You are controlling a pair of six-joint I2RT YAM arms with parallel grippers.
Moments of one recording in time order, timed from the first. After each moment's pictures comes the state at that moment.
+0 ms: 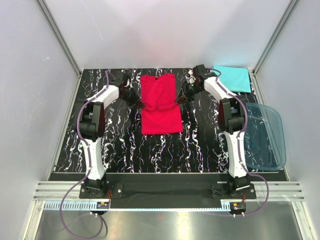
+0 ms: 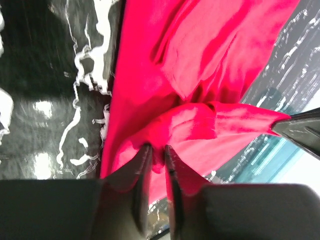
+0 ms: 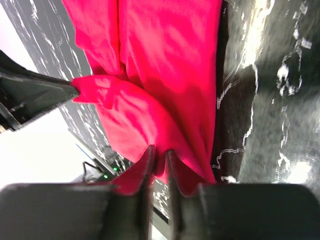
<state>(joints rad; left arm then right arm) -0.17 2.10 1.58 -0.58 0.46 -0.73 0.26 2.36 2.01 -0.78 -0.65 0.54</state>
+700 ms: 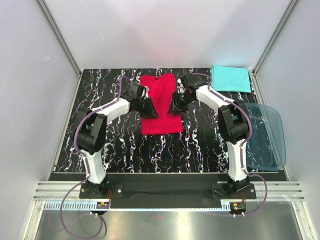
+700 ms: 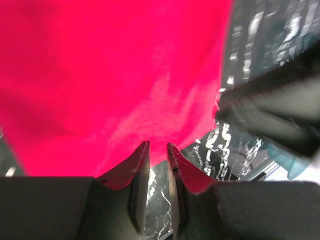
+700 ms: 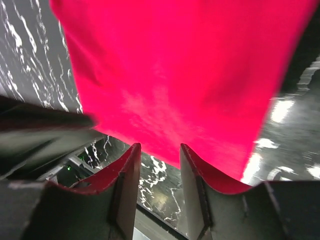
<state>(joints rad) -0.39 1.86 1.30 -0.38 0.40 -0.66 0.40 2.14 1.72 -0.70 -0.47 0.50</state>
